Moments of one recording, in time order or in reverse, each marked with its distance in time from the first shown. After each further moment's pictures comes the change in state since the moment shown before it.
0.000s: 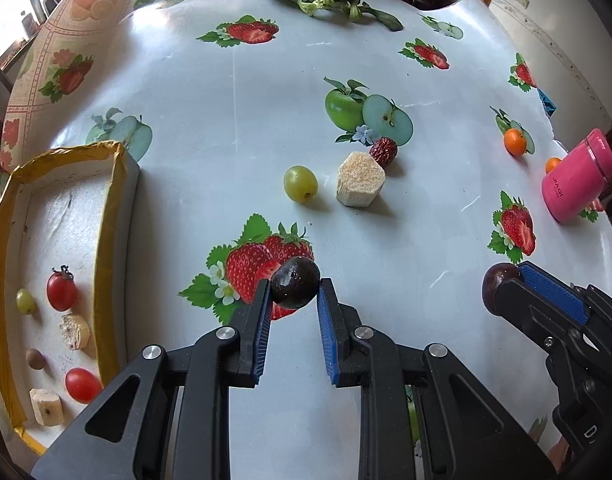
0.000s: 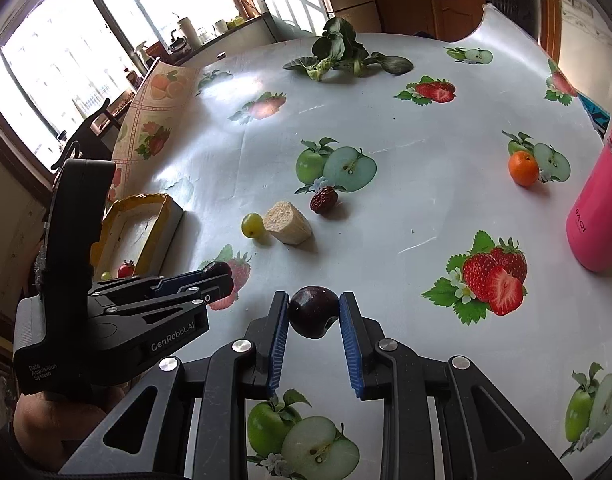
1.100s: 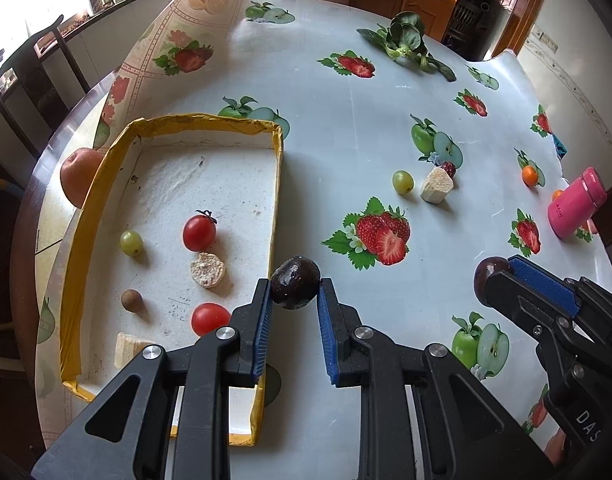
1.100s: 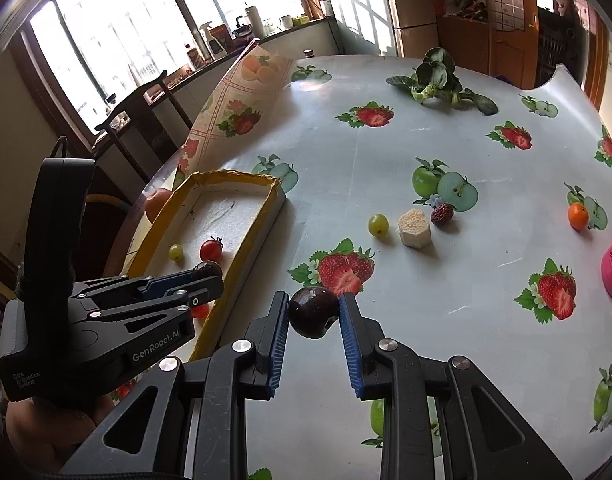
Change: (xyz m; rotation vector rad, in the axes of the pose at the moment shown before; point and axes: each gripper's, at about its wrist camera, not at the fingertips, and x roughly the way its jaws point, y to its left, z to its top) left arm -0.073 0.093 -0.045 -0.135 -0.077 0.058; right arm -0.019 0.116 -0.013 -0.163 -0.017 0.071
